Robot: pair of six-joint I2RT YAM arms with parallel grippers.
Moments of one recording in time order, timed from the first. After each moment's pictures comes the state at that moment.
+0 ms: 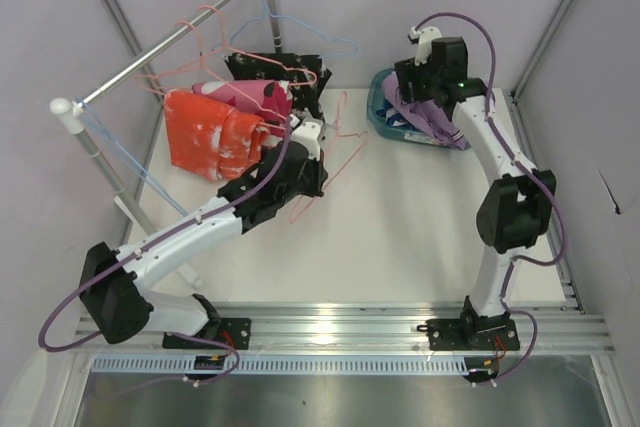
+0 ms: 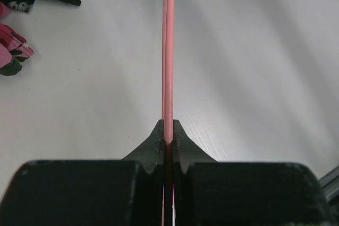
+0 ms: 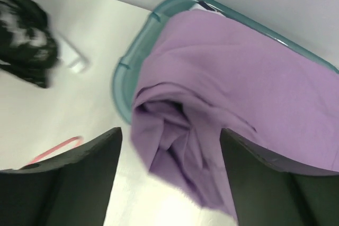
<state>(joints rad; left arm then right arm) -0.80 1.32 1.09 -0.26 -0.21 -0.34 0.21 1.94 1.88 -0.45 -0.03 -0.16</state>
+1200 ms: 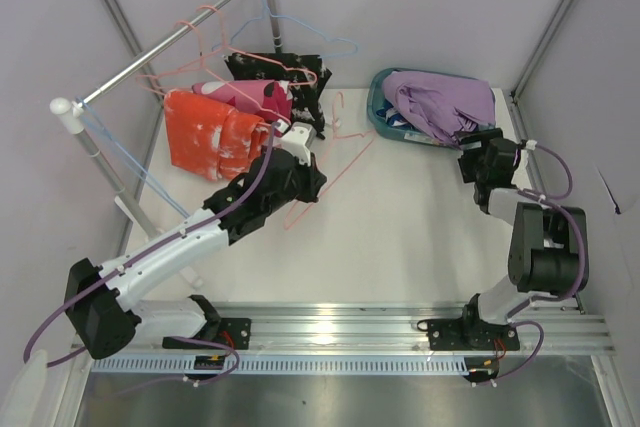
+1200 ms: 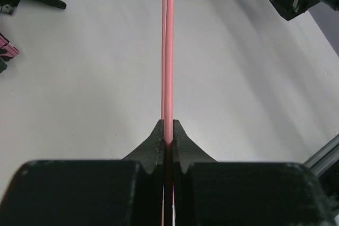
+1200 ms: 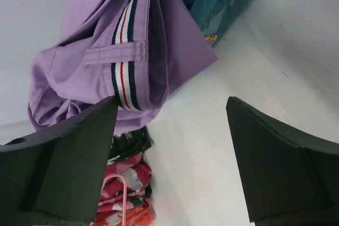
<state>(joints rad) -0.80 1.21 1.01 -0.20 -0.15 -0.37 -0.12 1.55 0.74 0.41 -0.02 1.23</state>
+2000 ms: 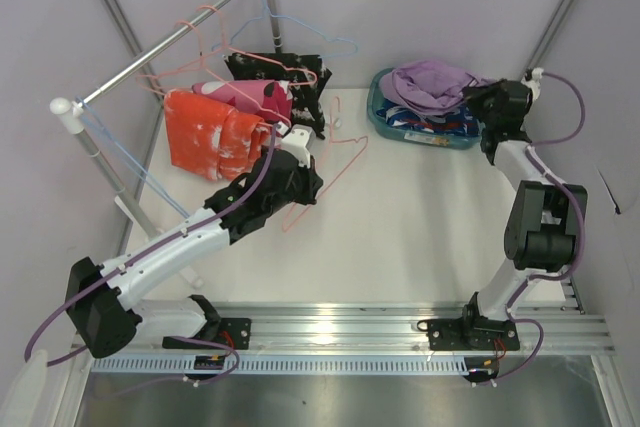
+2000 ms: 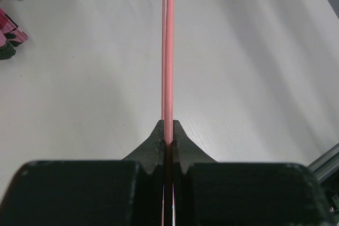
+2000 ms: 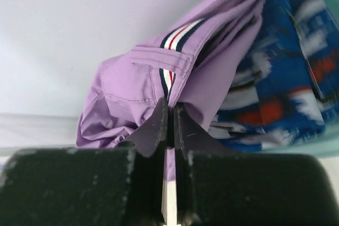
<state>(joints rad) -0.80 1.22 1.01 -0.26 -0.18 -0.38 -0.11 1.74 1.19 0.35 -0.04 0.97</state>
